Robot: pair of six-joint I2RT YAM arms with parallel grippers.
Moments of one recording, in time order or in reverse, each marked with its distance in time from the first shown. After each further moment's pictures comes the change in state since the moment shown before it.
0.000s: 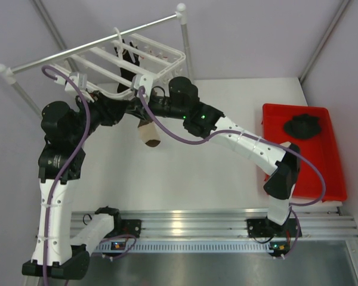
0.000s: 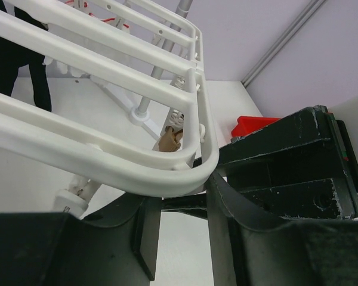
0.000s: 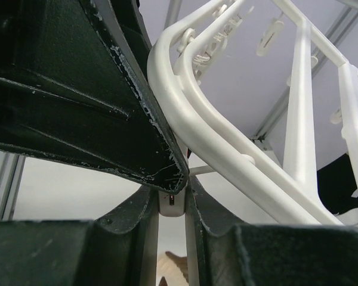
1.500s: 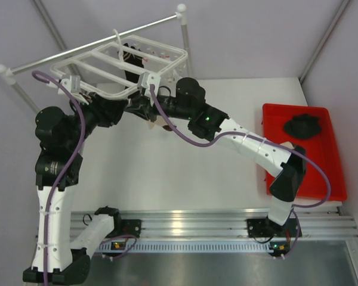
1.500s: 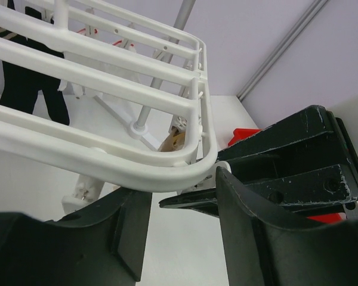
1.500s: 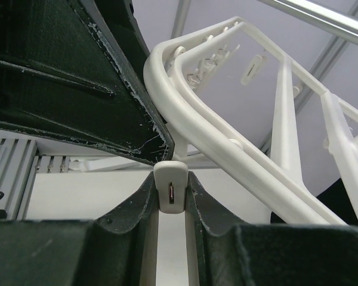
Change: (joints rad) left arm 0.008 -0.044 -0.008 0.030 0.008 -0.015; right arm -0.010 -0.057 -0.091 0.117 -0.034 0.051
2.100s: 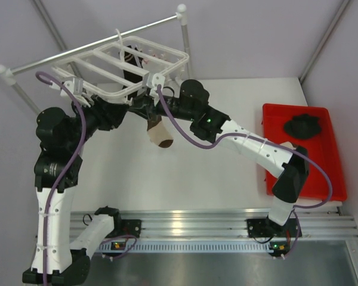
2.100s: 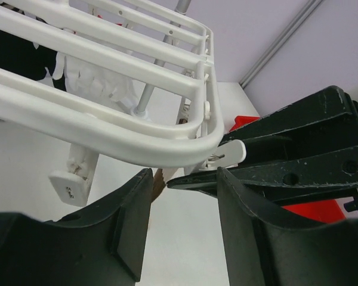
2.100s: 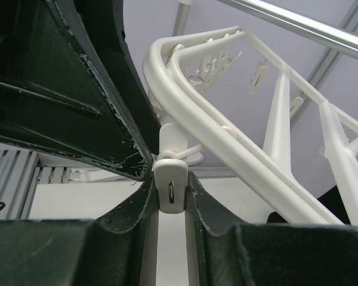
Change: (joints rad) left arm -0.003 -0.010 0.013 -0.073 -0.003 0.009; right arm -0.010 -0.024 -0.066 0.108 -0.012 0.036
